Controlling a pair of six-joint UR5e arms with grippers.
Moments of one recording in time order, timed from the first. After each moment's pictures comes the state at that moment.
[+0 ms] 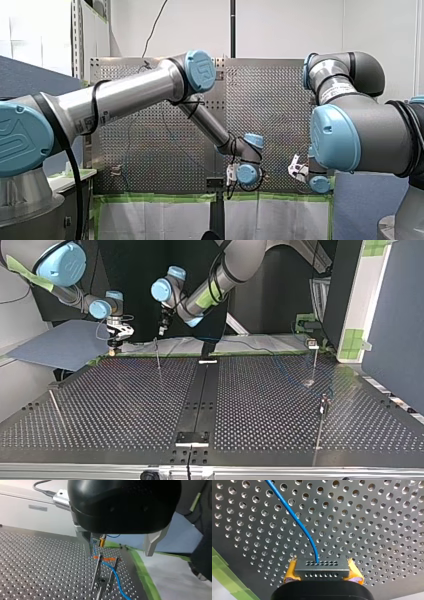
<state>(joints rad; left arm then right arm) -0.86 -2.73 -1.09 -2.71 -2.01 -1.64 1.64 -0.47 1.51 -1.01 1.42 1.94</state>
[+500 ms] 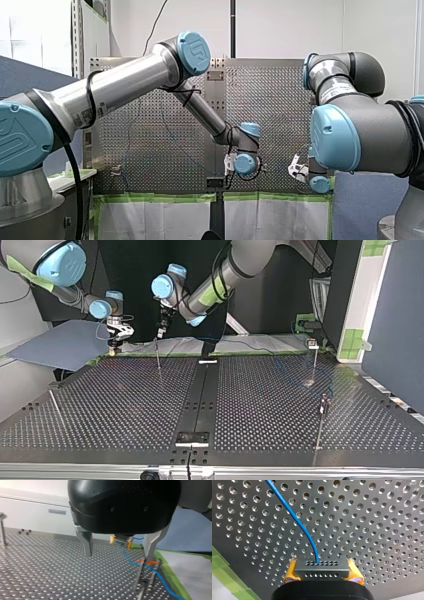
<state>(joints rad) -0.85 -2.61 -1.21 -2.62 -2.02 -1.64 1.64 -0.46 1.51 -1.01 1.42 1.94</state>
